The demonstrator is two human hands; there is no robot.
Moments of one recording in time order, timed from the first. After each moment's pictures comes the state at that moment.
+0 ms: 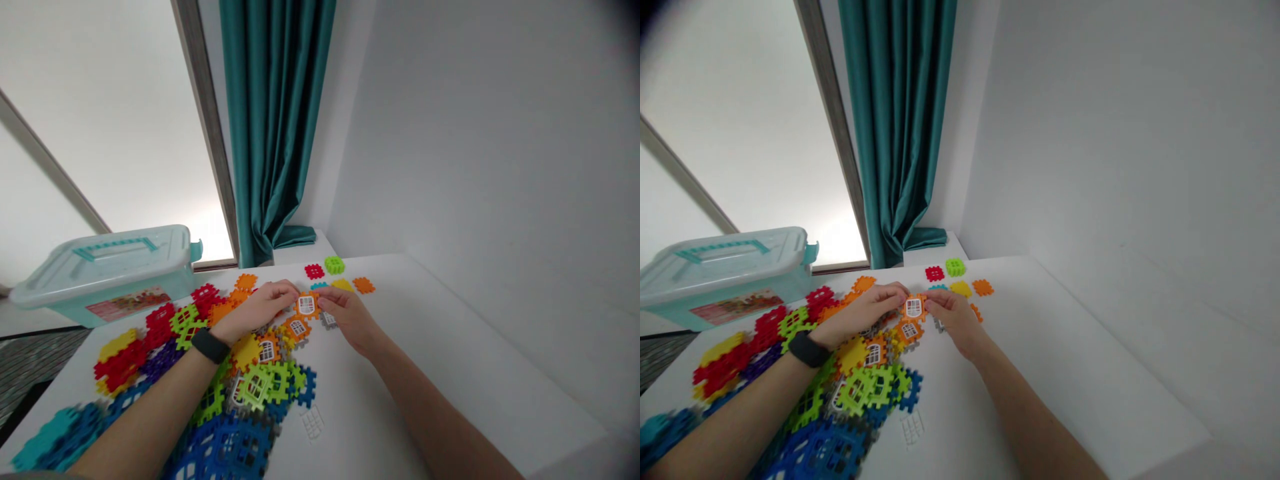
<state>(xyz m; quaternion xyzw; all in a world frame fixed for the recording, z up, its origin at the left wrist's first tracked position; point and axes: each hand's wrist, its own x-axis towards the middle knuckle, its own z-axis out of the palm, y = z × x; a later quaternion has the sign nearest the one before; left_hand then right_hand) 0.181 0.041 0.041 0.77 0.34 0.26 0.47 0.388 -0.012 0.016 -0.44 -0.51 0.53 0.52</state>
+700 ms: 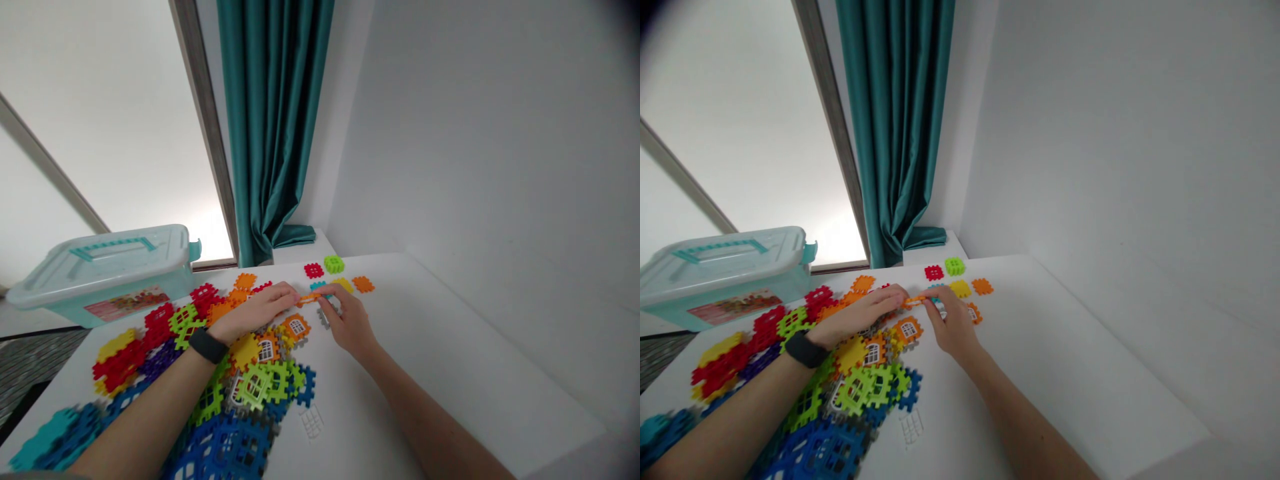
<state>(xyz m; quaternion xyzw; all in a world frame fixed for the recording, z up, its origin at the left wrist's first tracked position) 0.175 0.038 0.048 0.81 0.31 0.22 0.45 0.387 -0.023 0.013 -0.49 -0.69 0.15 0.51</state>
